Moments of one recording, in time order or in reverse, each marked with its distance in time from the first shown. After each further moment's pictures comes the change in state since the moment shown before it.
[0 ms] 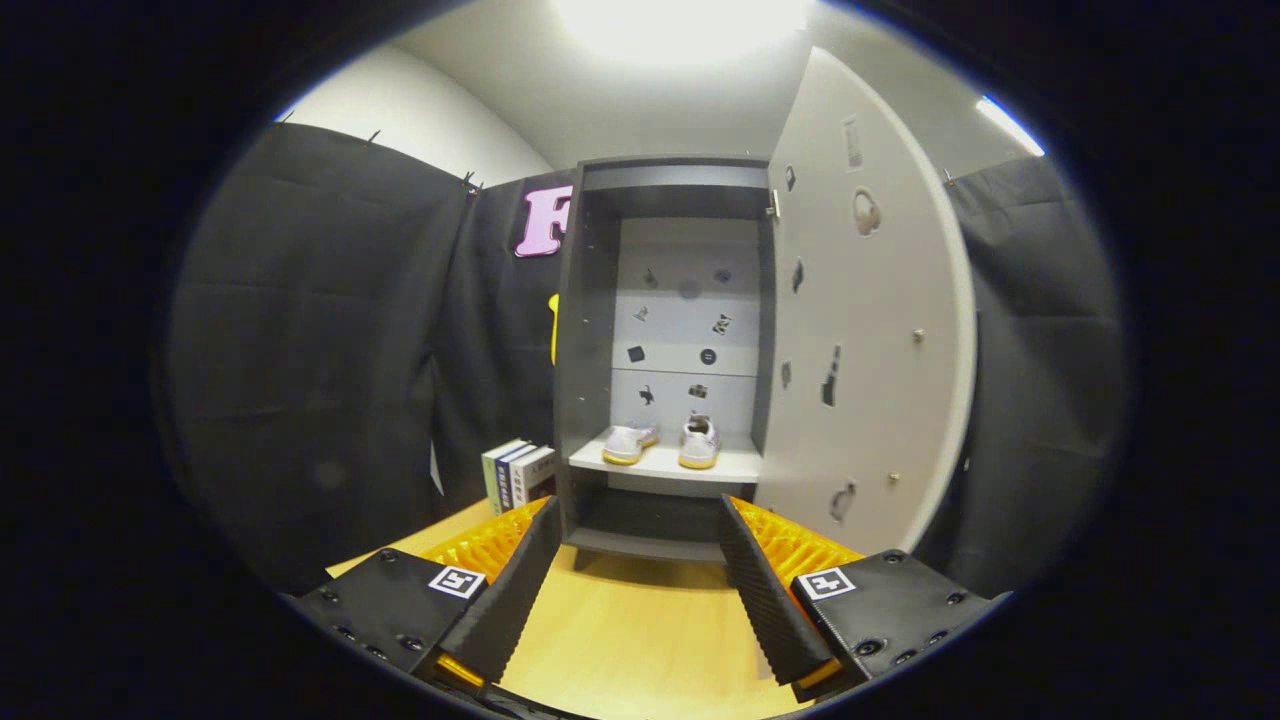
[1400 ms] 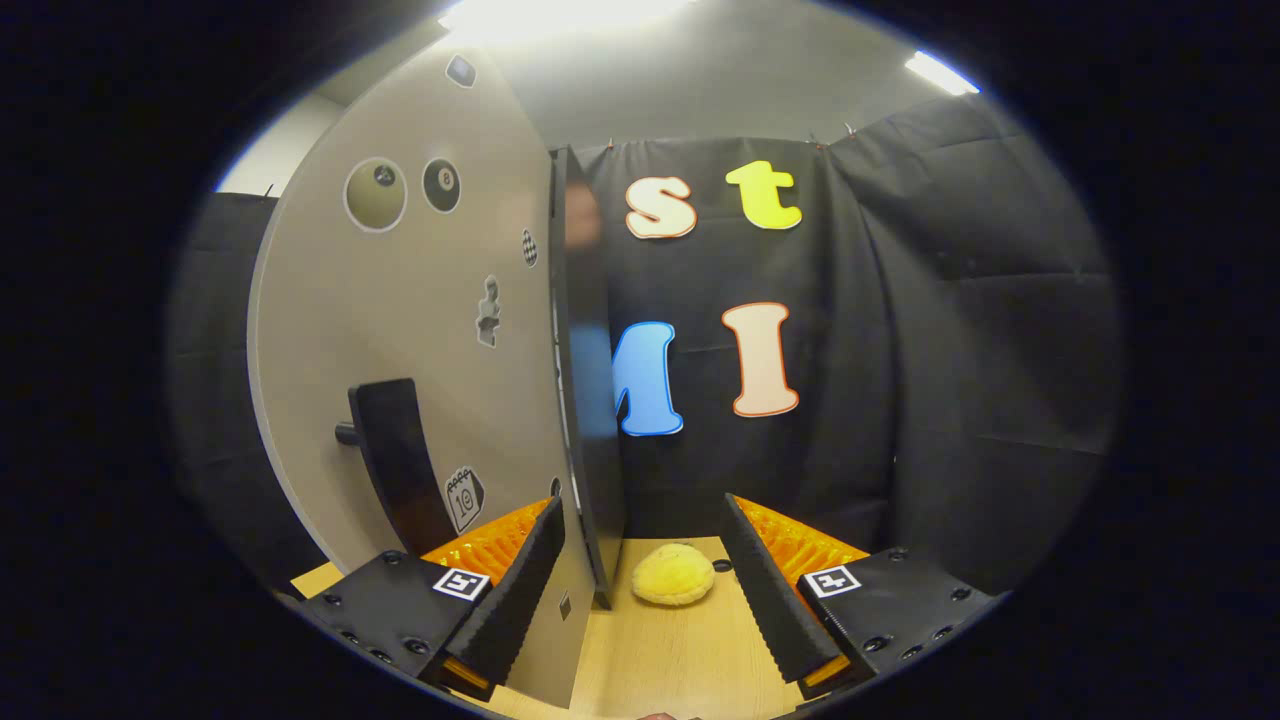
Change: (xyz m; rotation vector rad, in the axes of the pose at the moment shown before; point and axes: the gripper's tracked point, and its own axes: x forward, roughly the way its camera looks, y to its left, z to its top) arm 0.057 -0.256 0.031 0.113 0.029 -0.068
